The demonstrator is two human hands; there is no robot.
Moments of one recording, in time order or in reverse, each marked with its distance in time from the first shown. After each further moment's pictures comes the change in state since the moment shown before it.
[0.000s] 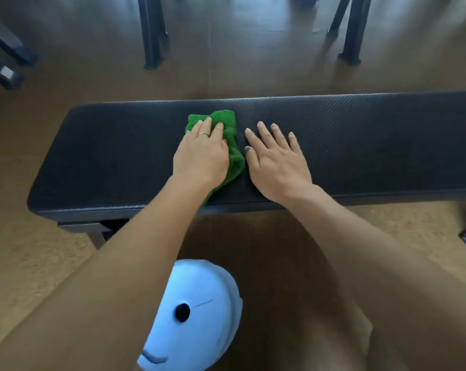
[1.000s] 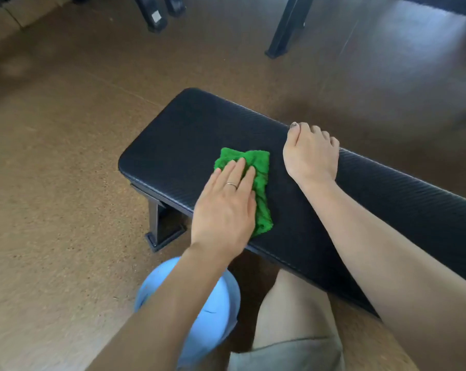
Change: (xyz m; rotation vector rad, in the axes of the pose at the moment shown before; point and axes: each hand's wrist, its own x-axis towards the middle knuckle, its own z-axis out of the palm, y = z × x) left_hand -0.057 -0.032 0.004 0.024 0.236 -0.313; right_hand 0.156 -0.073 0.011 0.045 0.195 -0.166
